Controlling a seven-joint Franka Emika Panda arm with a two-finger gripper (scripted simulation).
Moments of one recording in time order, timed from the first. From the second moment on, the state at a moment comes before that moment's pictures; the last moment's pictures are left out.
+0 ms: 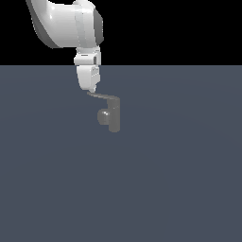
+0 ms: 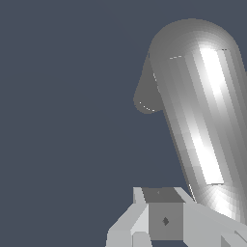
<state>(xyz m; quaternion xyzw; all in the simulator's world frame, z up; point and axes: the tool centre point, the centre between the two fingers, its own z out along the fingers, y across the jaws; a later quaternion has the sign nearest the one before) 0.118 0.120 0.173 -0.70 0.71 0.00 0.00</state>
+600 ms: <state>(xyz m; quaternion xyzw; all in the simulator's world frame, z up) 0.090 0.122 0.173 -0.70 0.71 0.00 0.00</state>
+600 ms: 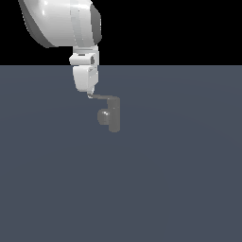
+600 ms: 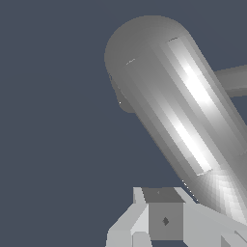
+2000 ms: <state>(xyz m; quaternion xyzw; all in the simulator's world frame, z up) 0.027 0.102 0.174 -0.70 0.71 0.00 0.00</state>
